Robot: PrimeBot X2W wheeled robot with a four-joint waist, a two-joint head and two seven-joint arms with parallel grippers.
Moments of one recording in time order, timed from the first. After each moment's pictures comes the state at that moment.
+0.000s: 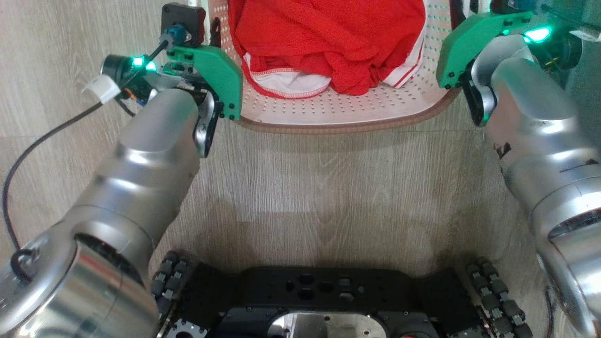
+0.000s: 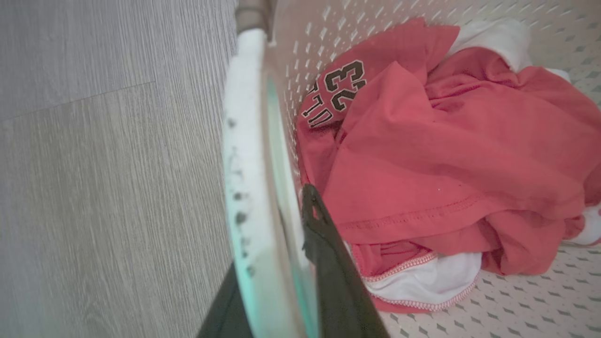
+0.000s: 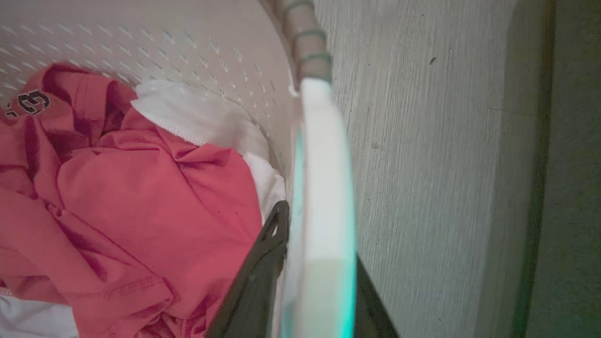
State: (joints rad) left arm -1.13 0.01 -0.96 1.20 -0.80 0.11 -0.26; right arm -1.20 -0.07 0.40 1.28 0.38 0.13 -0.26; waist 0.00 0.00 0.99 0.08
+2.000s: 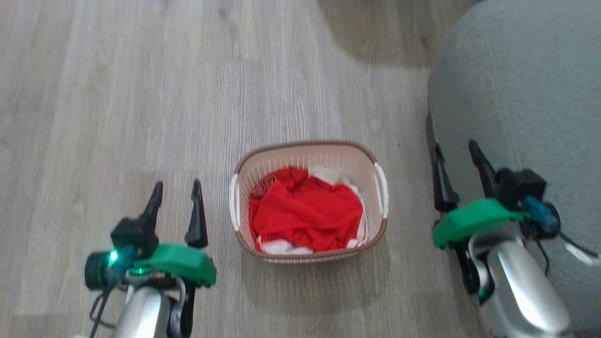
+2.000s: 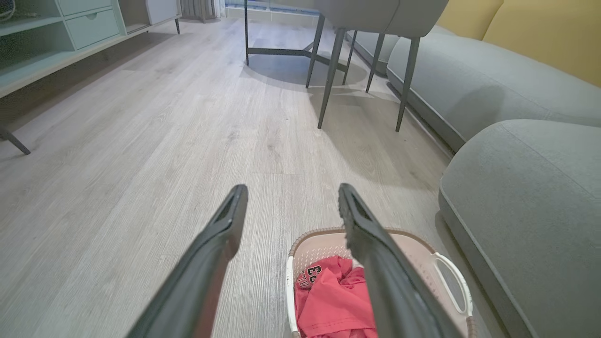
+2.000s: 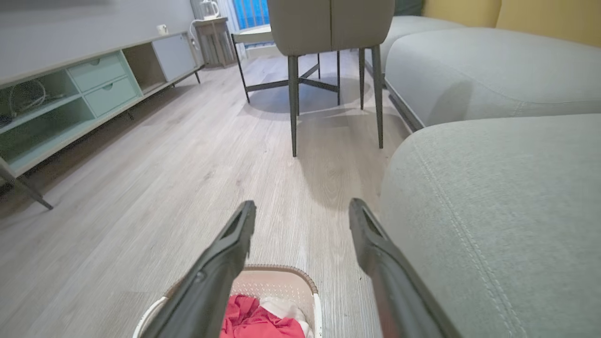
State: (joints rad) left arm -0.14 0.04 -0.18 0.29 -0.22 0.06 -0.26; right arm -0.31 -0.06 0.15 0.37 0.28 0.13 -0.26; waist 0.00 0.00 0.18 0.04
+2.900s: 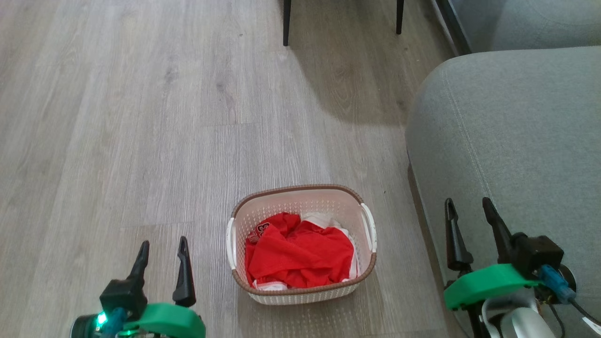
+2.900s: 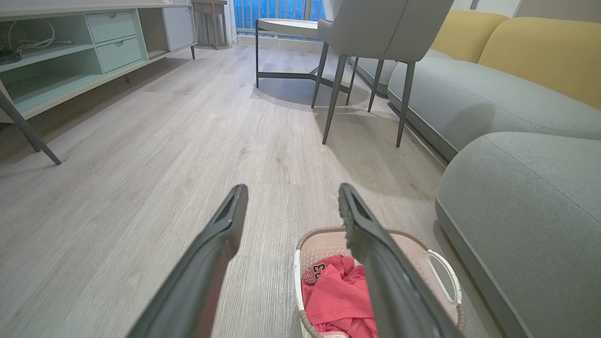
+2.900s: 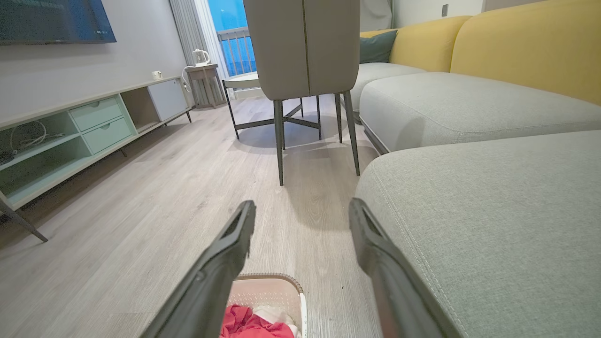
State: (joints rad) left arm 0.13 0.04 -0.12 0.15 -0.19 0.08 -0.26; right arm 0.01 -0.05 0.09 0.12 0.25 0.13 -0.26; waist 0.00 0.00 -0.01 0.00
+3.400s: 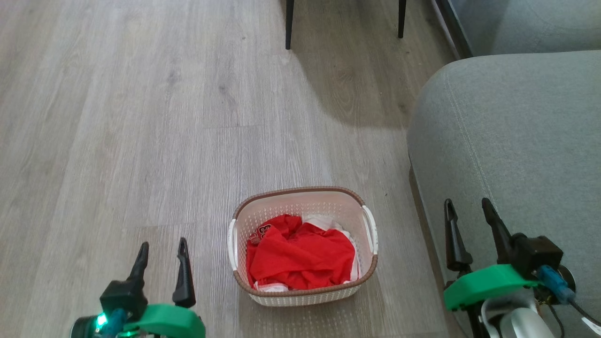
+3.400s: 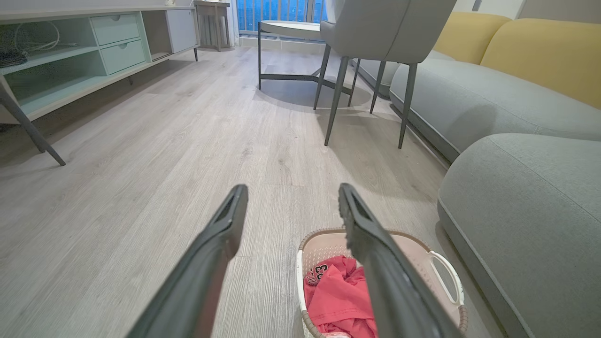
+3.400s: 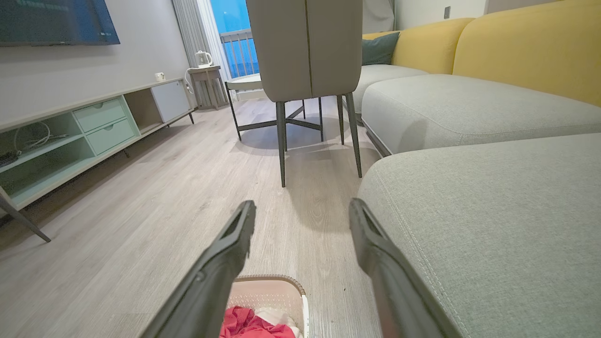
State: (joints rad) left arm 0.13 0.04 -0.12 0.15 -0.19 0.08 -0.26; right arm 0.01 -0.05 0.09 0.12 0.25 0.13 -0.26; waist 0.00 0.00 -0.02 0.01
